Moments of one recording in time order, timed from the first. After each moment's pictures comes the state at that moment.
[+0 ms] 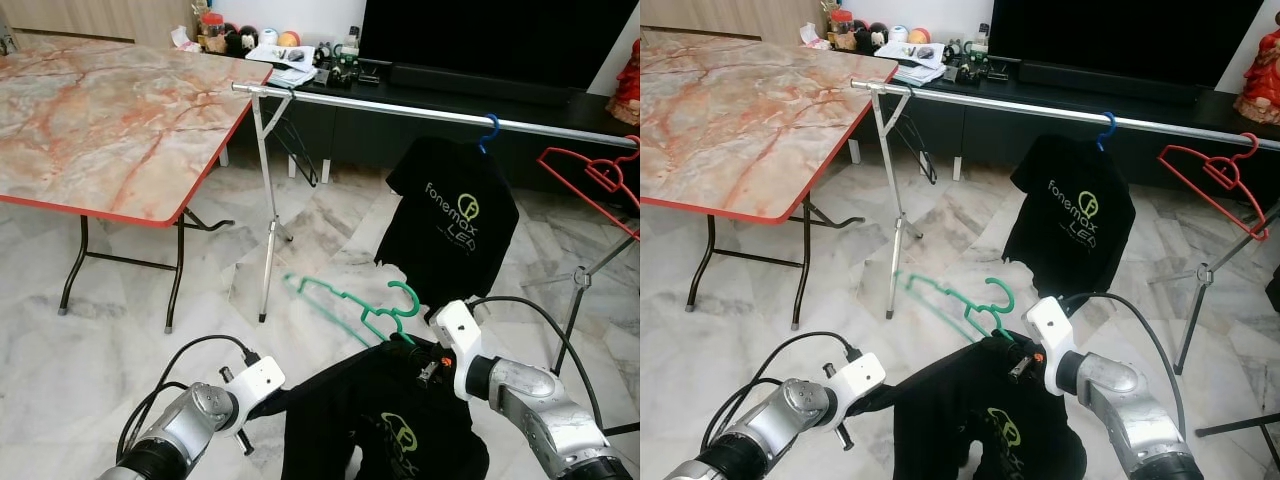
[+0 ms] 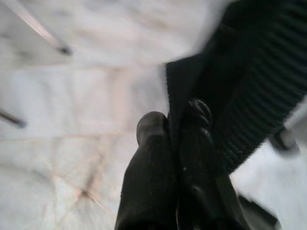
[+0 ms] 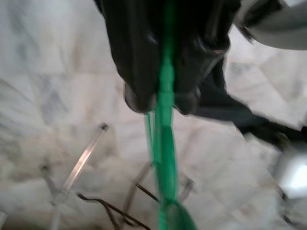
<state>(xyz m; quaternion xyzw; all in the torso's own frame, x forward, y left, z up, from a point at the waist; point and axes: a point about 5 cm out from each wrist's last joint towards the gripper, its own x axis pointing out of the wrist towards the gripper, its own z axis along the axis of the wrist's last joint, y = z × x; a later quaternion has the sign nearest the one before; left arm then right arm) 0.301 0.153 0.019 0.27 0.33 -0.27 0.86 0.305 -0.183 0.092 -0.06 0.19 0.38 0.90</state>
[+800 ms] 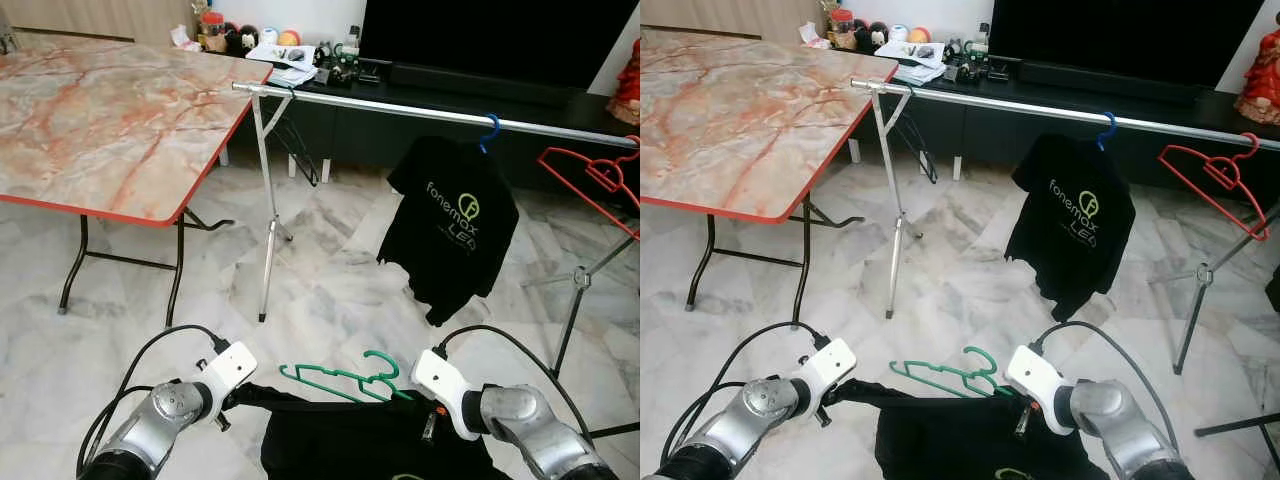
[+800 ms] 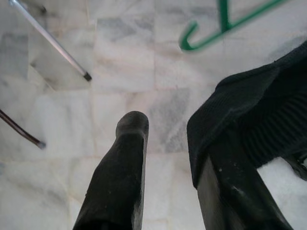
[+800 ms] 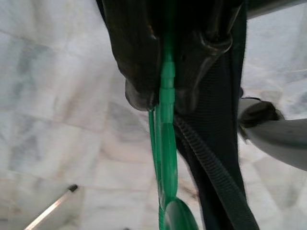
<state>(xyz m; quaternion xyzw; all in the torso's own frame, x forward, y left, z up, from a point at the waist) 0.301 0.174 0.036 0.28 0.25 -0.30 0.88 0.291 -0.189 0.048 -0.21 0.30 0.44 0.82</state>
